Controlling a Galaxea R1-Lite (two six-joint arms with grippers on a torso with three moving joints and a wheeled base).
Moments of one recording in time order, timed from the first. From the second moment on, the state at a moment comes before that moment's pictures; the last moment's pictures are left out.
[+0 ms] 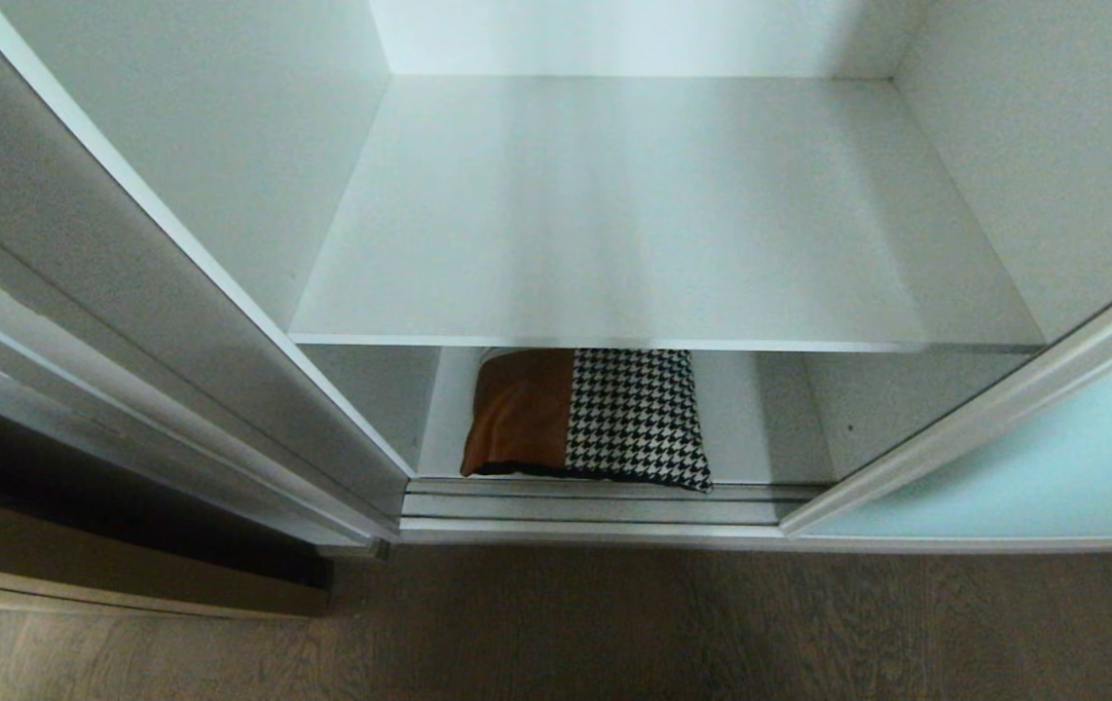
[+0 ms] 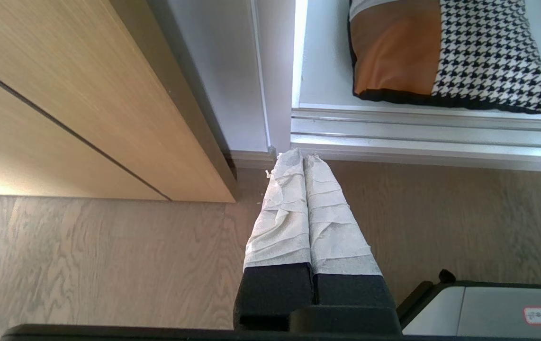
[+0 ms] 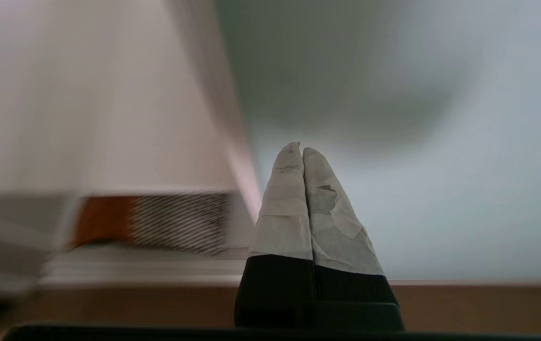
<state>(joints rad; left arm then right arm) 0.01 0.00 -0.01 0.03 0.00 0.01 -0.74 0.84 -1.24 0.24 0.76 0.17</state>
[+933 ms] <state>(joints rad) 0.01 0.00 -0.01 0.03 0.00 0.01 -0.60 0.62 -1.23 0.41 1.08 0.17</state>
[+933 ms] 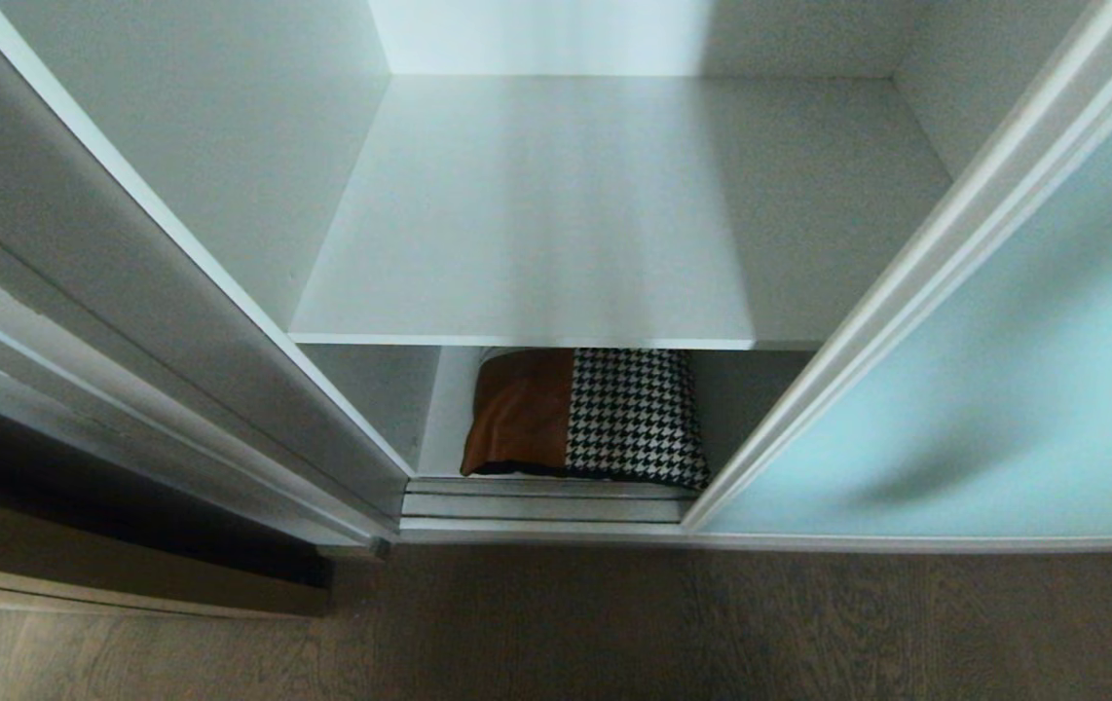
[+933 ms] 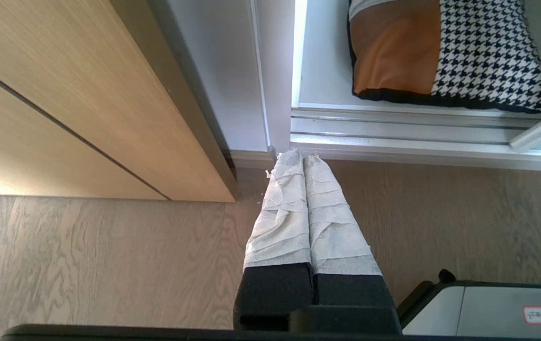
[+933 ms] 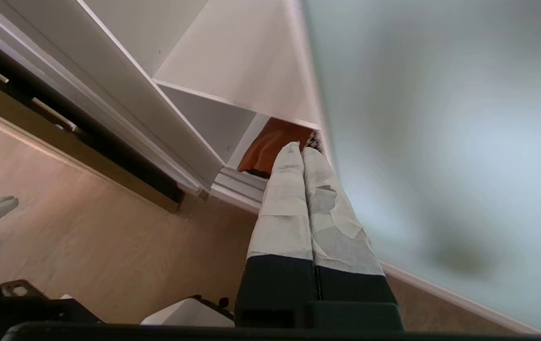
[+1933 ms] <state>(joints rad) 0.01 0.00 -0.01 0.03 0.00 0.01 -0.75 0.69 -1.37 0.34 0.26 0.06</state>
